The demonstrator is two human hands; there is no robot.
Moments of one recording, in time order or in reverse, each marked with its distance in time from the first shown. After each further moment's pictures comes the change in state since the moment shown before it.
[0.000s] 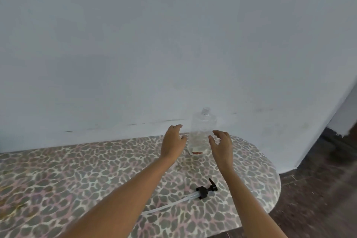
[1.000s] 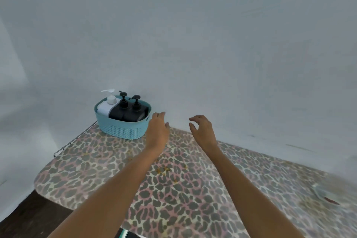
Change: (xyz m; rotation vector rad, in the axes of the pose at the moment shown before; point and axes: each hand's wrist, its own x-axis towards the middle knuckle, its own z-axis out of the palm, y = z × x) left_hand -0.088 -0.194 -0.337 0.310 0.515 -0.363; right_hand -0.140 -0.279 0.278 0.054 -0.652 -0.532
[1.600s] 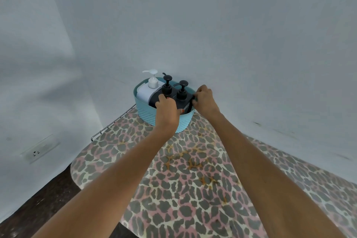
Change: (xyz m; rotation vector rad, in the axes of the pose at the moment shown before) left_hand 0.075 -0.094 -0.031 0.229 0.051 -0.219; right_hand 0.134 -0.050 0.152 -0.214 -0.308 -0.182
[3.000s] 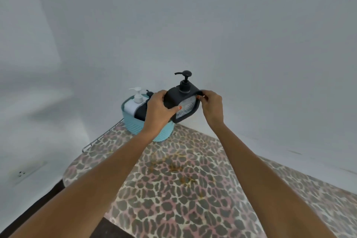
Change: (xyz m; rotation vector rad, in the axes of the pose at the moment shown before) left_hand -0.026 0.044 -0.039 -0.533 0.158 0.272; right_hand -0.068 0.012 -0.092 0.411 0.451 0.035
